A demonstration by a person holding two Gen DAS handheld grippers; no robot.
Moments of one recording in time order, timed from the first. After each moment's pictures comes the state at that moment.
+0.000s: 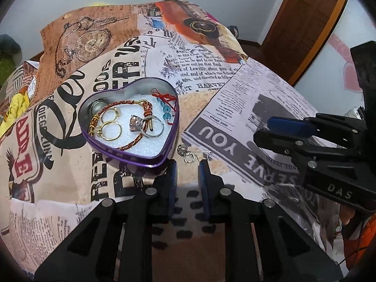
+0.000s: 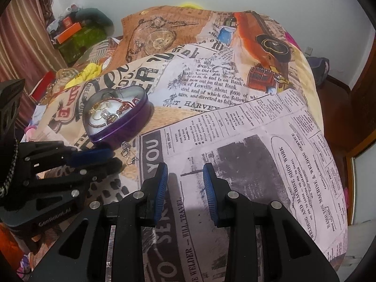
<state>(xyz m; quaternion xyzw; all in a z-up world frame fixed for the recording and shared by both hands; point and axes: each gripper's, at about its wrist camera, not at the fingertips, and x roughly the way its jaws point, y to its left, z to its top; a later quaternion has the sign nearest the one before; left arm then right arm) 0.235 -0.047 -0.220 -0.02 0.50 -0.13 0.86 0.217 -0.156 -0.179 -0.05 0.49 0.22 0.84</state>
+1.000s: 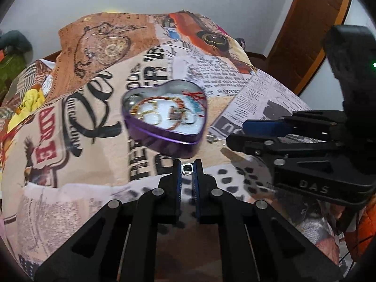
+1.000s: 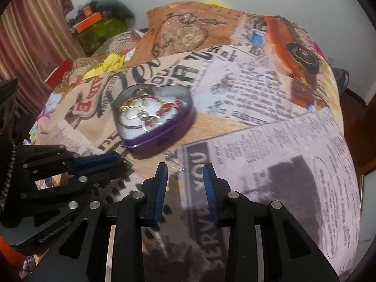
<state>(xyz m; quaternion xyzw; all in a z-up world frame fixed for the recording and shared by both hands) 0.204 -0.005 -0.207 -0.04 0.47 -0.11 0.88 0.220 -0.100 -0.183 -0.08 0.49 0.29 0.82</state>
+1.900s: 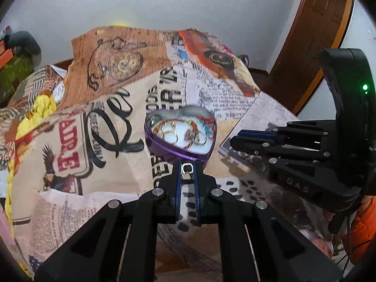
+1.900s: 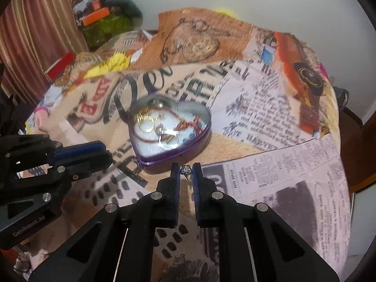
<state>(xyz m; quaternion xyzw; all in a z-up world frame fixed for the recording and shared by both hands) 0.194 0.015 -0.172 -0.05 0.42 -0.10 0.90 0.216 -0.081 -0.155 -0.11 0.46 0.27 0.84</state>
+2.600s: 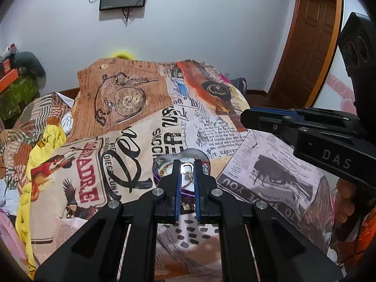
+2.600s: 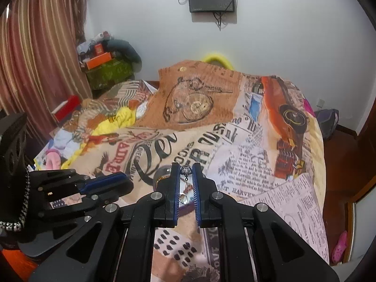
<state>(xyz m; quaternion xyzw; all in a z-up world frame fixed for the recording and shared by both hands) 0.193 0.023 -0.117 -0.04 0.36 -0.09 0.93 0.208 -0.078 -0.072 -0.06 0.36 0.28 0.89</state>
